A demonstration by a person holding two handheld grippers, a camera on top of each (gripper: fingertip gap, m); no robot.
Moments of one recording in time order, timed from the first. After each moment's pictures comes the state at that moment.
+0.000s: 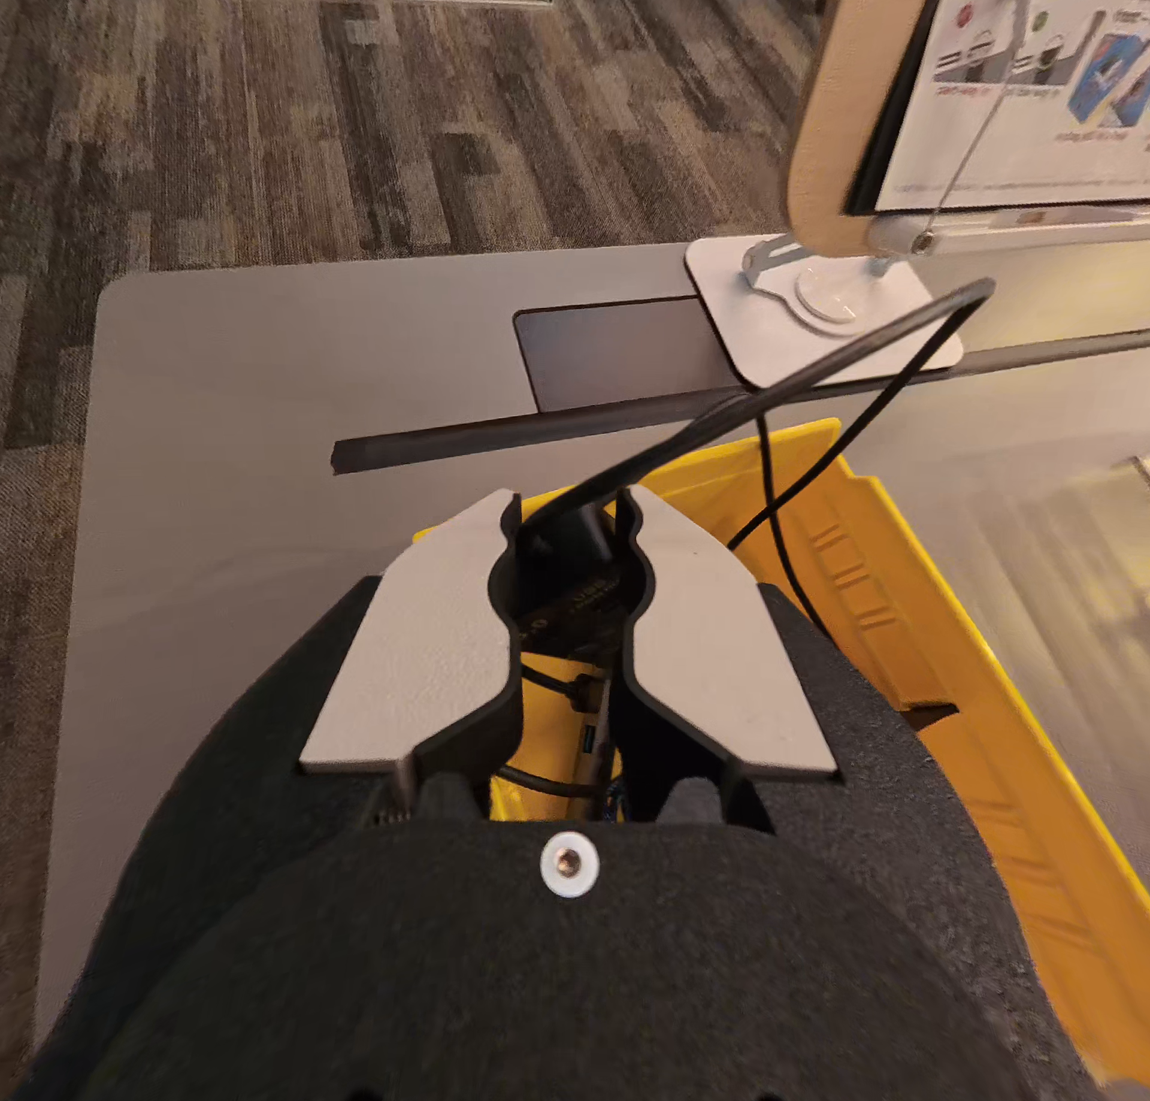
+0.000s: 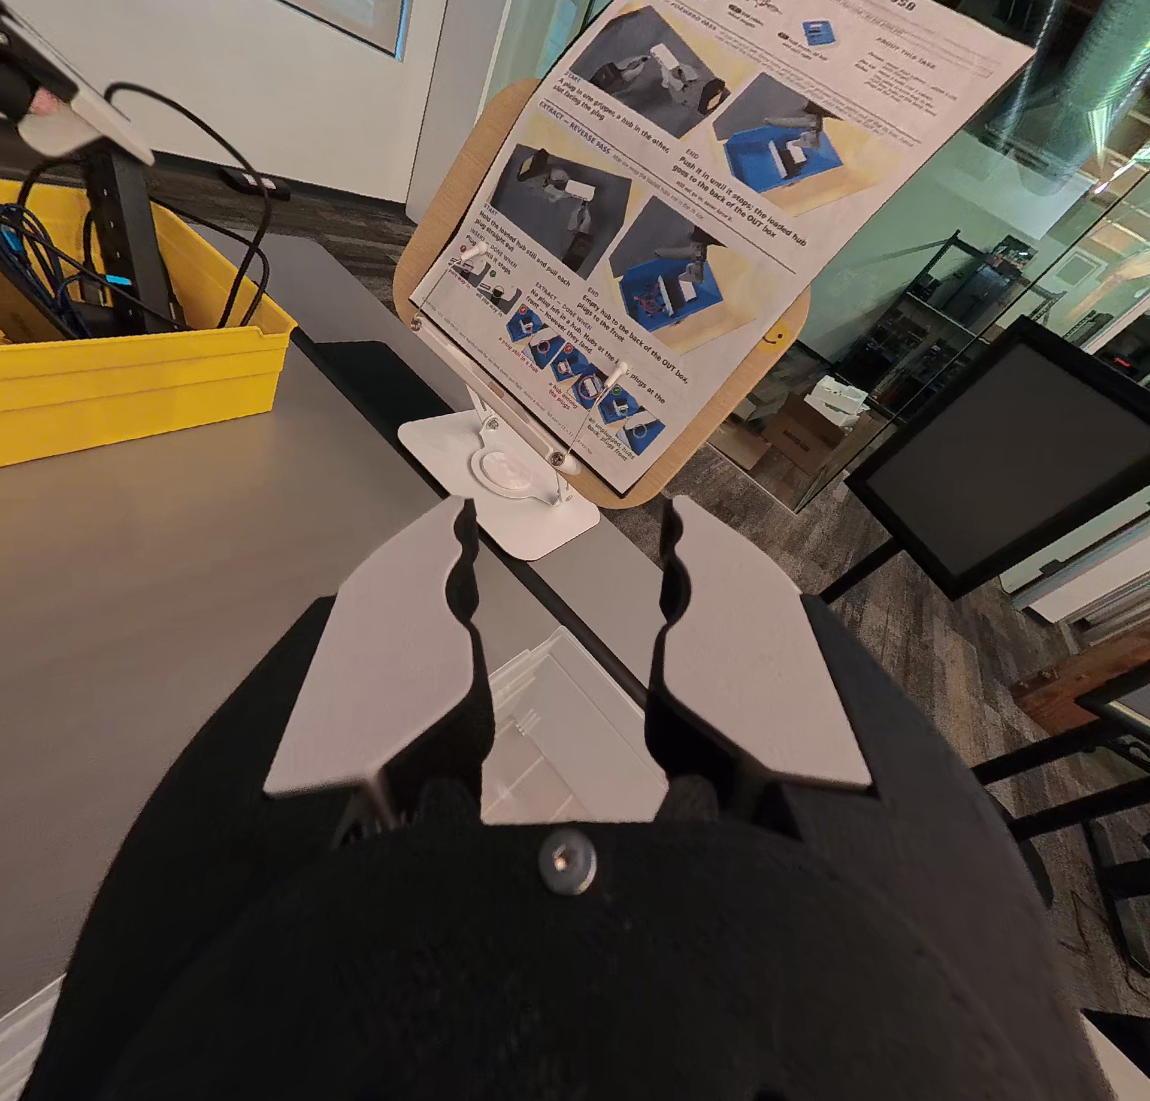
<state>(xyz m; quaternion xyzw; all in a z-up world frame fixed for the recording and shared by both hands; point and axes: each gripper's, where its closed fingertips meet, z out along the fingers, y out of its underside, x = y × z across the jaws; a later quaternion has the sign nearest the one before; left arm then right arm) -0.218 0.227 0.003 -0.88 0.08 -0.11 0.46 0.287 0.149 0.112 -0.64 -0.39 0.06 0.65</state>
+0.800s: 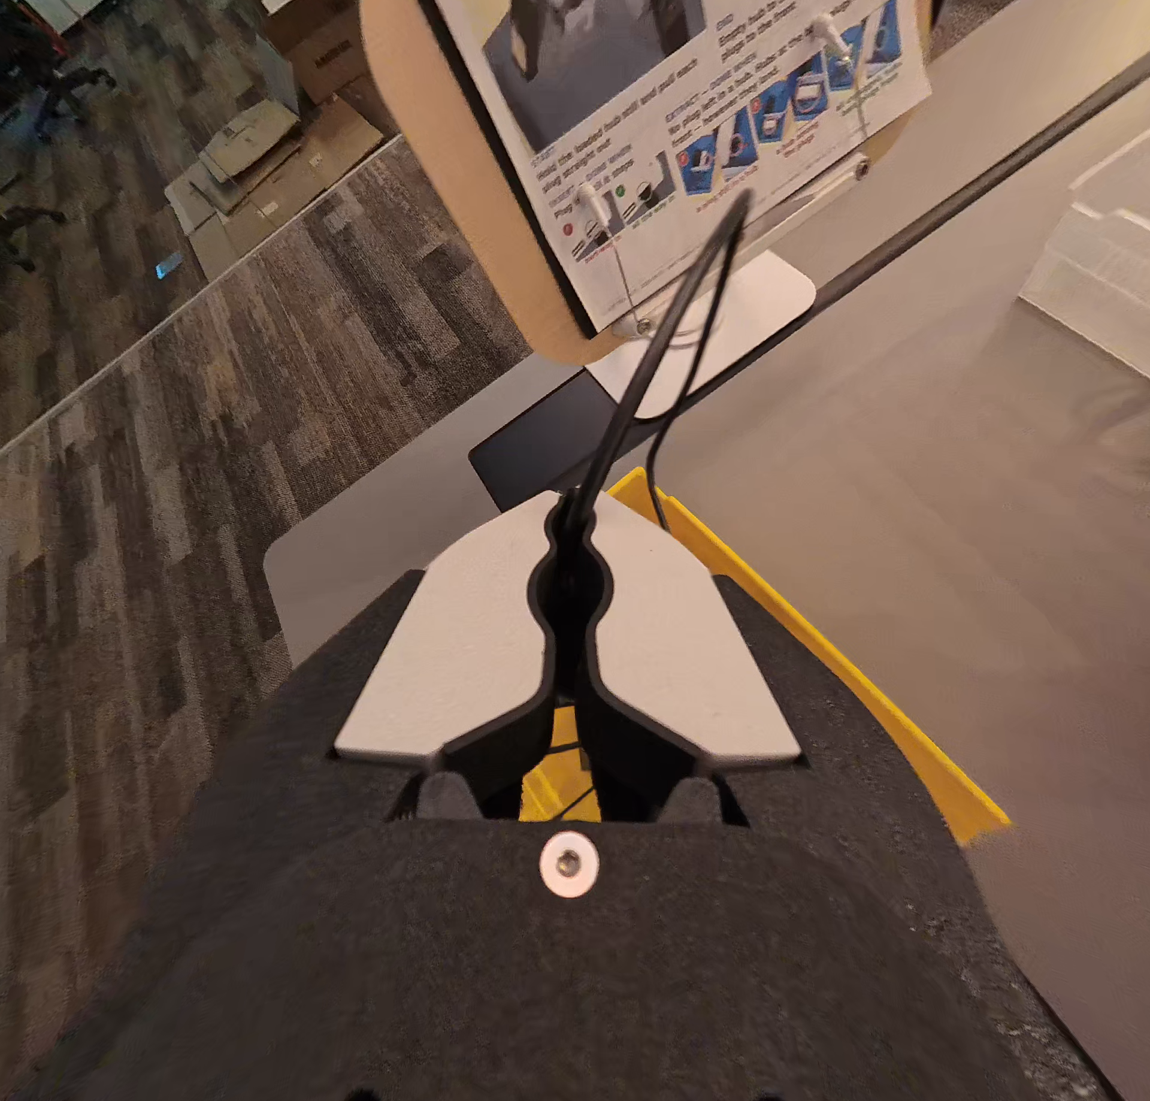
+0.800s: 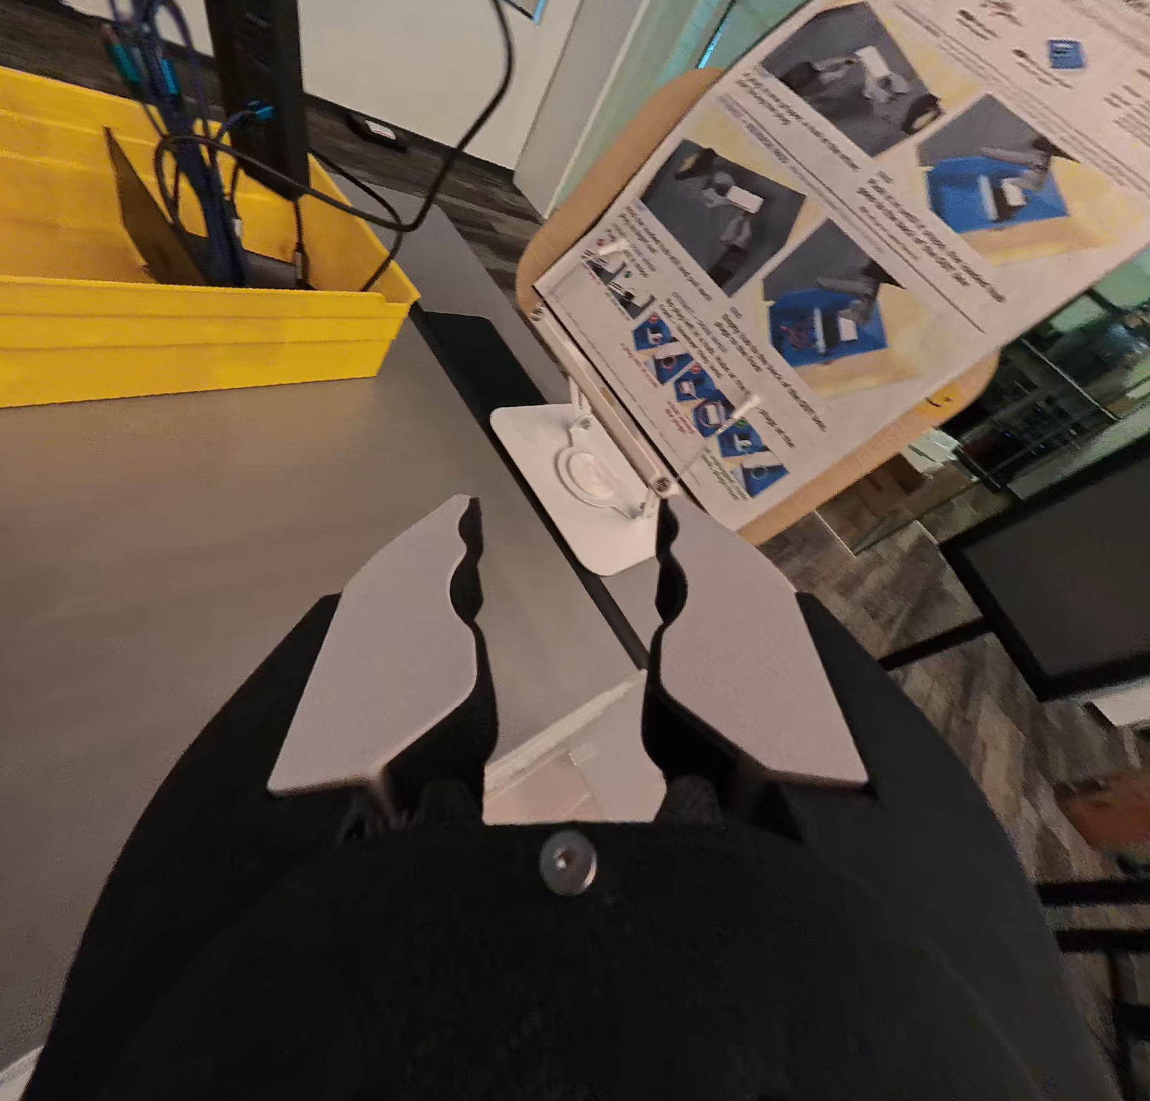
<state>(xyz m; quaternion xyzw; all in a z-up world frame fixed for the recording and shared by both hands) -0.112 0.173 0.139 -0.83 0.30 0.01 0.47 0.227 0.136 0.087 -0.62 -0.48 0.08 0.61</state>
